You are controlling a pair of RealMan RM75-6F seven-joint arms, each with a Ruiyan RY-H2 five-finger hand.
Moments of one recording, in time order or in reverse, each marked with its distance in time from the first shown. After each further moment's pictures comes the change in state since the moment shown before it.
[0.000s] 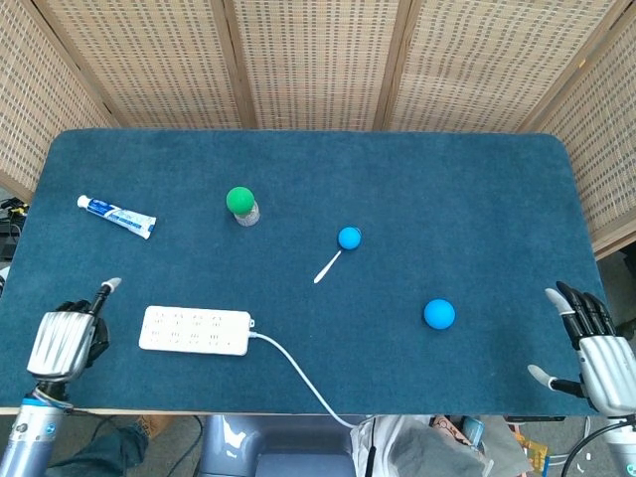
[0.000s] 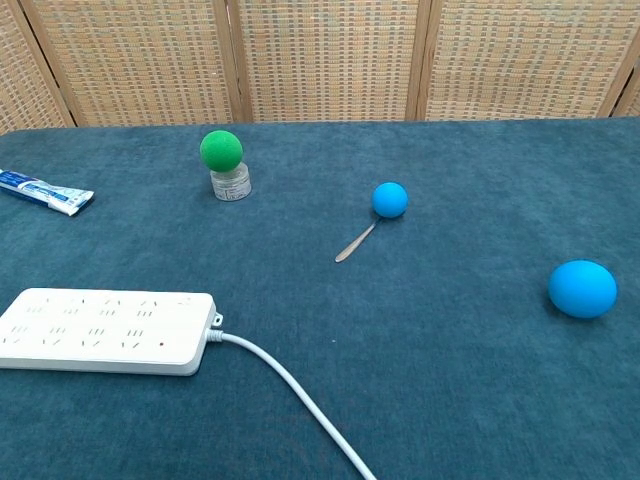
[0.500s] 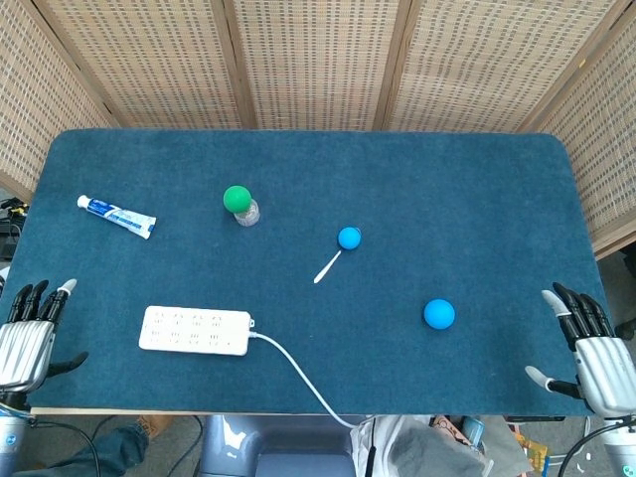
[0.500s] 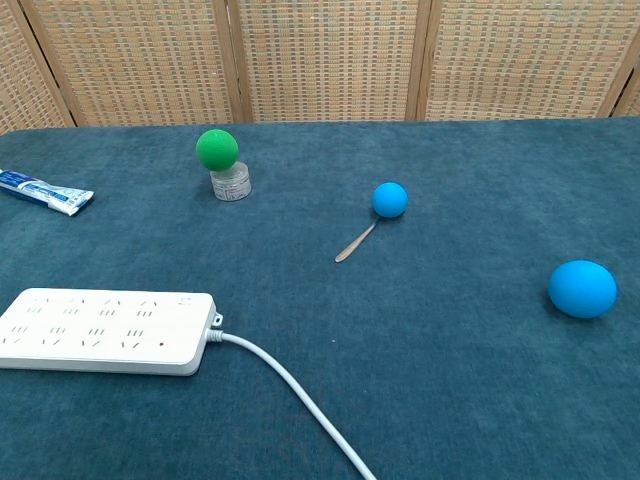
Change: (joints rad) left arm 0.048 0.100 0.004 -0.009 -0.061 -0.026 -0.084; right arm -0.001 -0.008 -0.001 -0.006 0.001 0.000 -0.021
